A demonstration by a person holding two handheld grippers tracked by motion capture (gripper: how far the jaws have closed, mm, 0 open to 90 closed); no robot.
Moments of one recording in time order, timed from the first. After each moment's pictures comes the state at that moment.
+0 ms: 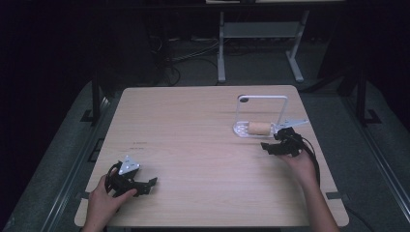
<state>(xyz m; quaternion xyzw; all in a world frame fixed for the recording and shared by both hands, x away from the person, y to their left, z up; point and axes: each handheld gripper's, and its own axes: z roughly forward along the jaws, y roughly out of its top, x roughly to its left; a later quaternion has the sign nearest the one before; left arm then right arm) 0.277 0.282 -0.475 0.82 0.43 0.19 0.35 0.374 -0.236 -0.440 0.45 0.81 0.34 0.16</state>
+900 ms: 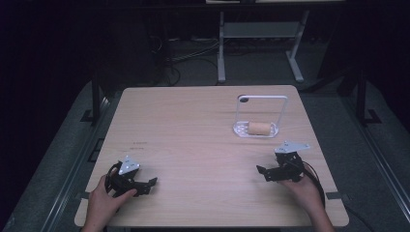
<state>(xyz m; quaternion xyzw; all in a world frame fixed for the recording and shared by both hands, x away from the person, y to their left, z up) 0.277 0.282 -0.475 0.82 0.43 0.19 0.35 0.302 -0.222 -0.451 0.42 0.81 0.36 0.16</state>
